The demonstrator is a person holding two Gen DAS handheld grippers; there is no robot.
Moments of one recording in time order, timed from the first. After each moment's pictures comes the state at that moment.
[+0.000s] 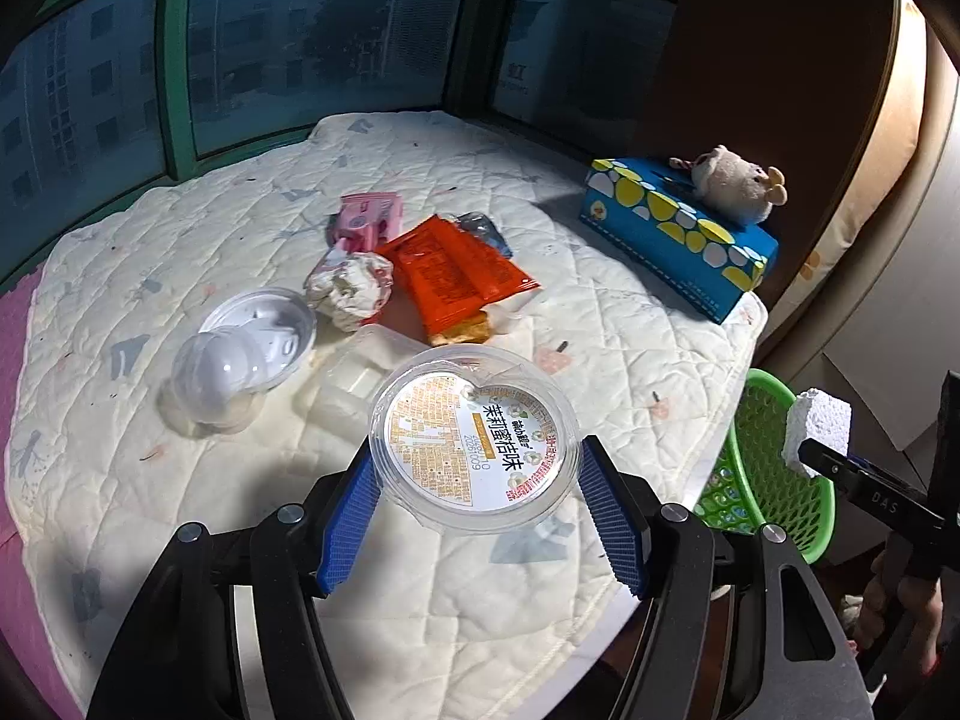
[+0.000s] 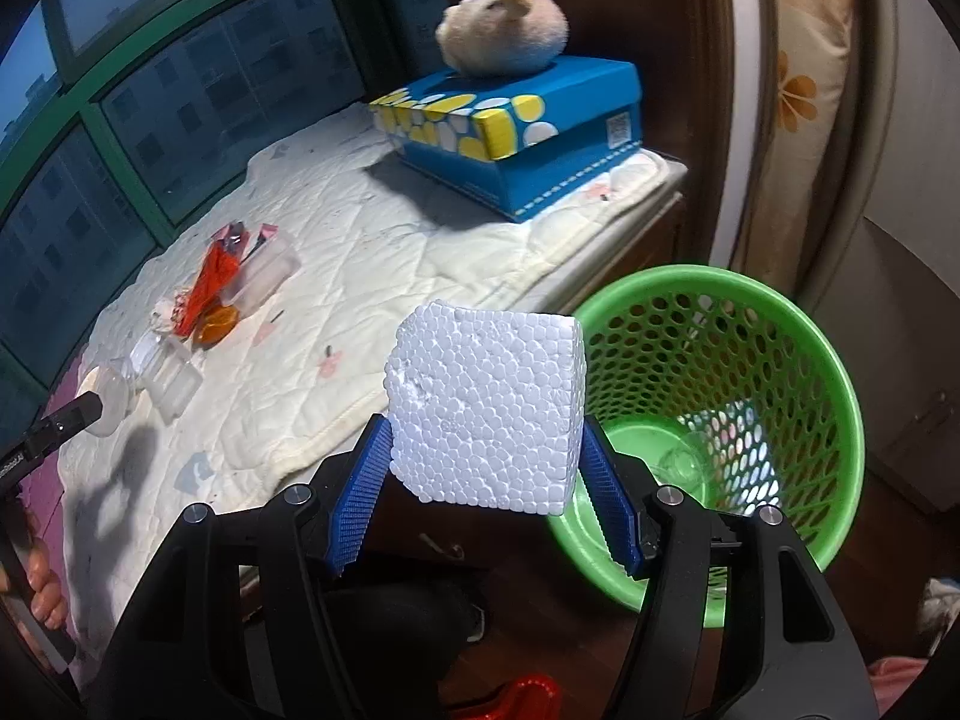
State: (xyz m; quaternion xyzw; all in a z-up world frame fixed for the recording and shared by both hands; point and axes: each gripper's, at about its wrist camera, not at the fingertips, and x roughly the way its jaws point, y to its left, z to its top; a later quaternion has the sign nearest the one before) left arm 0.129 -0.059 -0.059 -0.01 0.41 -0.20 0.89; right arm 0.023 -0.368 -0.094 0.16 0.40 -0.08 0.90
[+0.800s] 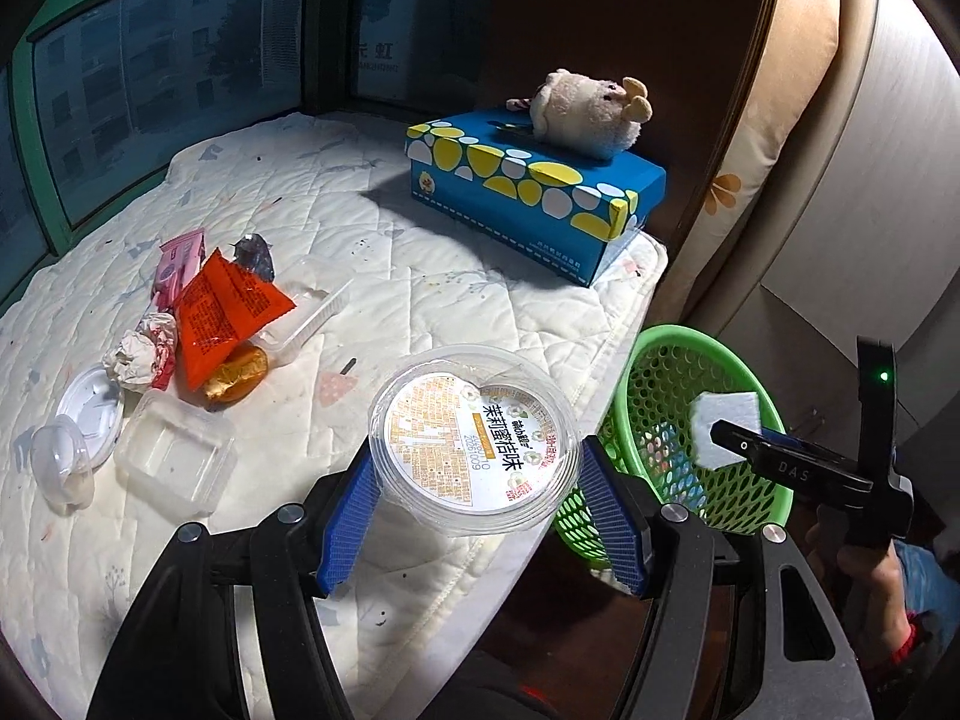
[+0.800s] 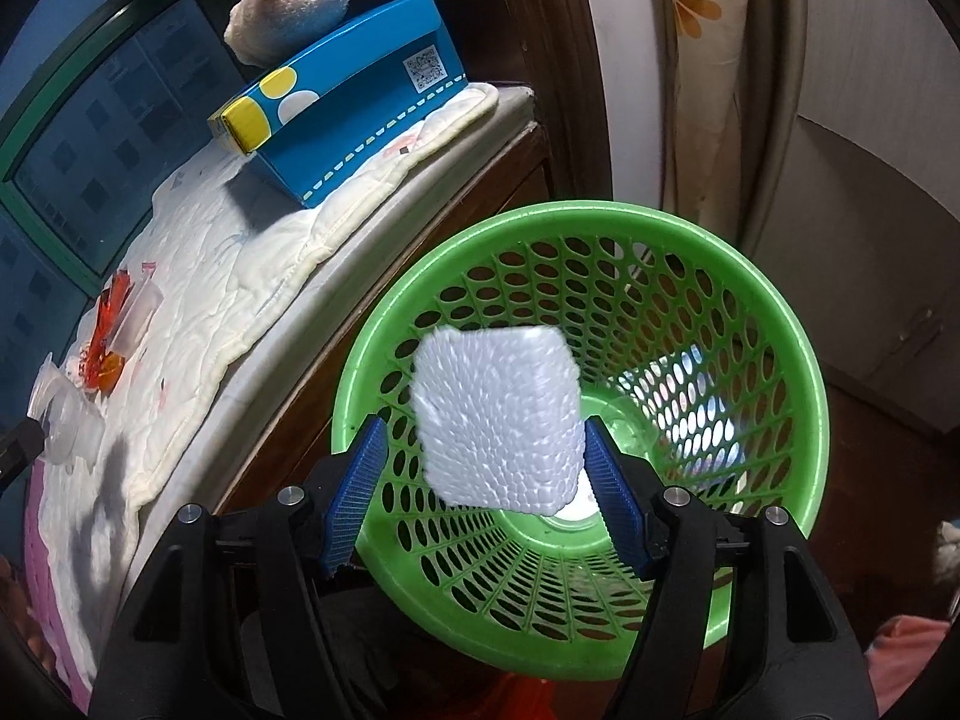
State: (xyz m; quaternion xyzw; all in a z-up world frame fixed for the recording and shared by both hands) left arm 0.118 -0.188 -0.059 0.06 0.42 -0.29 0.86; right arm 0.019 -0.461 -0.145 0.23 0.43 -0.14 0.86
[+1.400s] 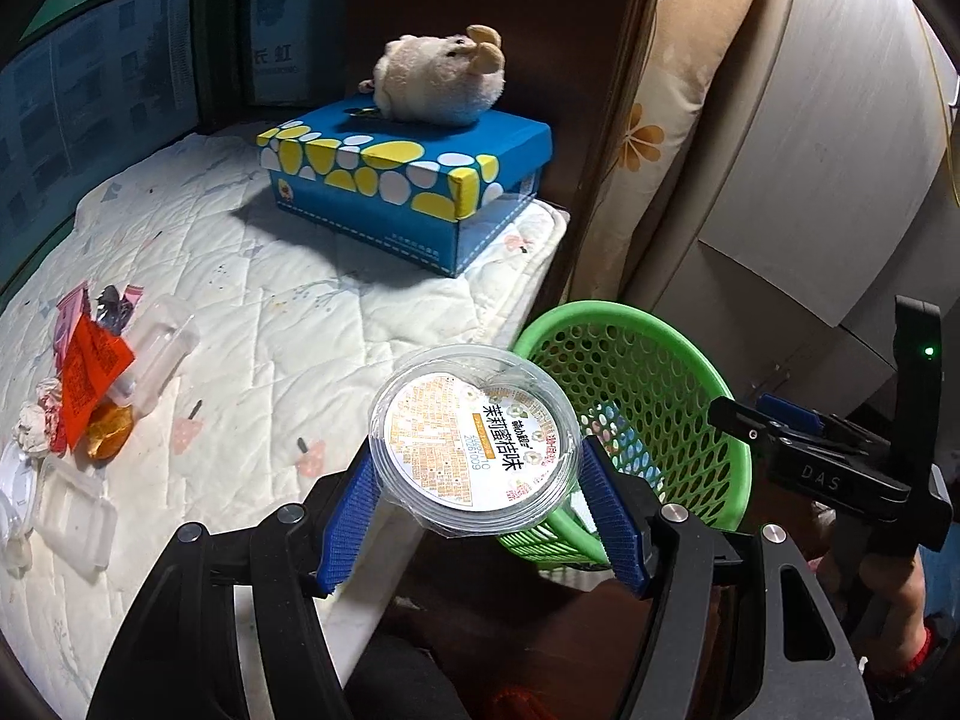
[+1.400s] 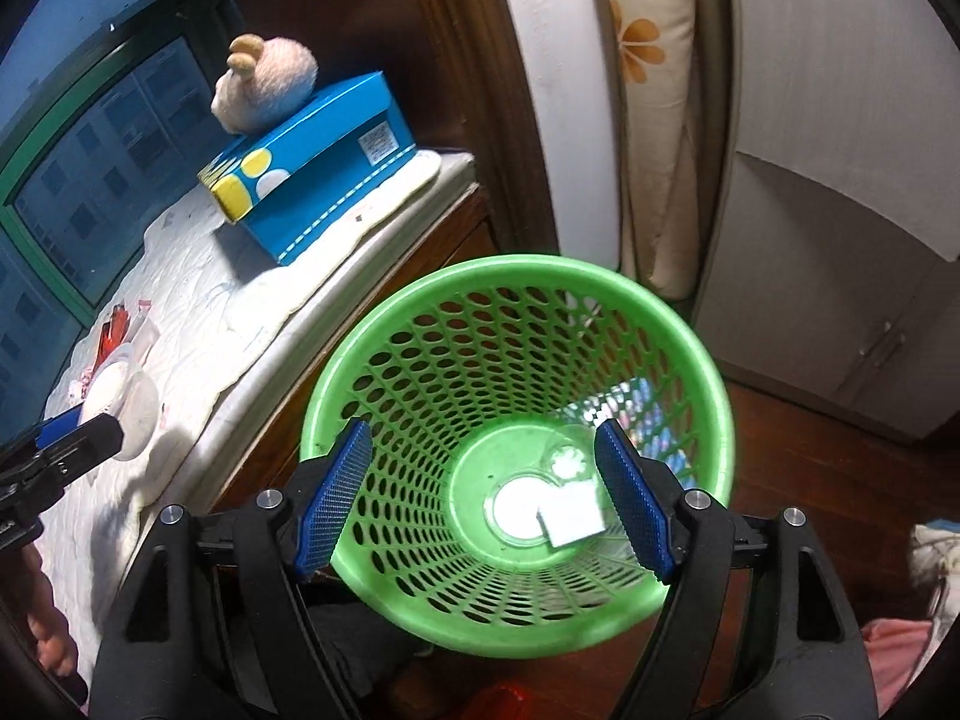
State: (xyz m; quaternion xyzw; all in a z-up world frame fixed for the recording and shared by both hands) left arm 0.101 -0.277 -0.070 0.11 0.42 -0.36 0.83; right arm -0.028 -0.485 -0.116 0.22 0.39 -0.18 0.88
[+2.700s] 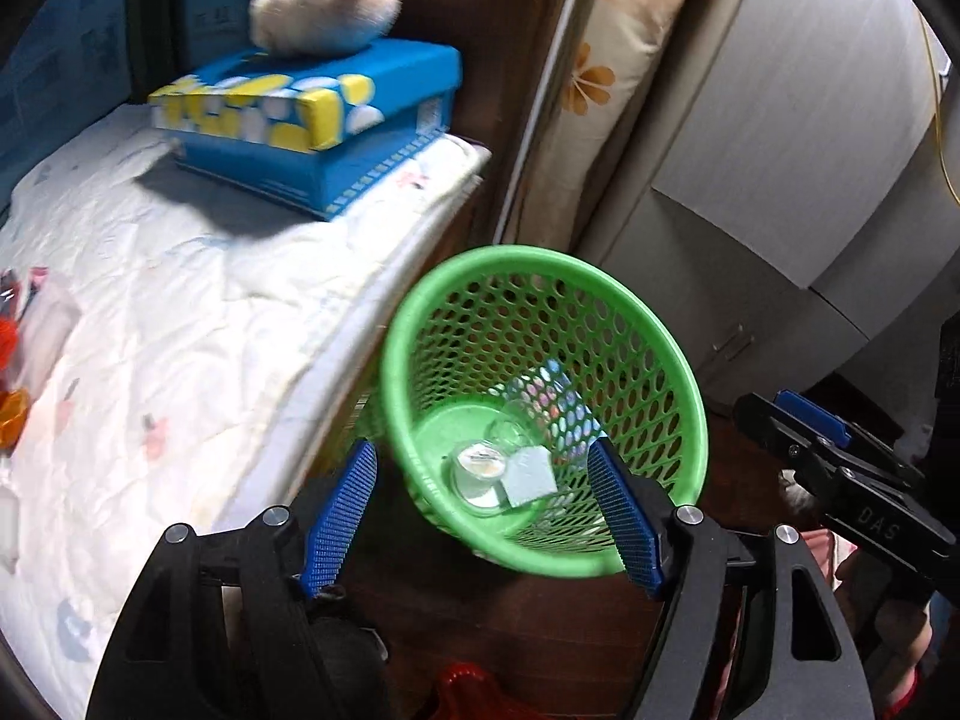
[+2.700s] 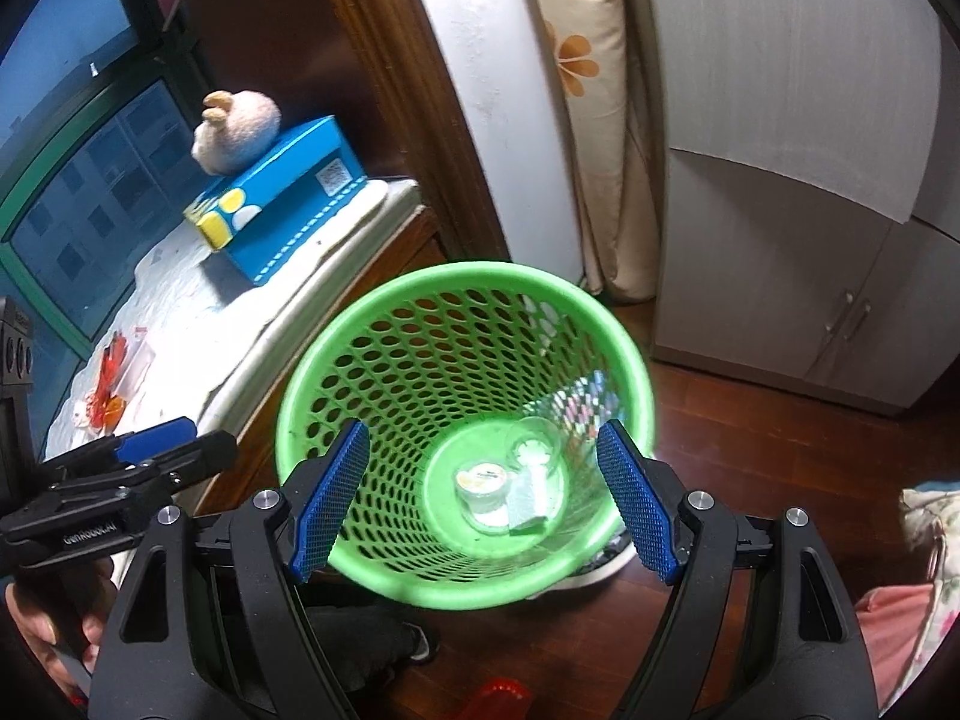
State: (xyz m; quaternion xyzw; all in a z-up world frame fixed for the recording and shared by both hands) left arm 0.082 -0.323 -0.096 0.11 0.46 -0.38 0.79; right arm -0.080 -0.494 -0.107 0.24 0.36 -0.20 0.88
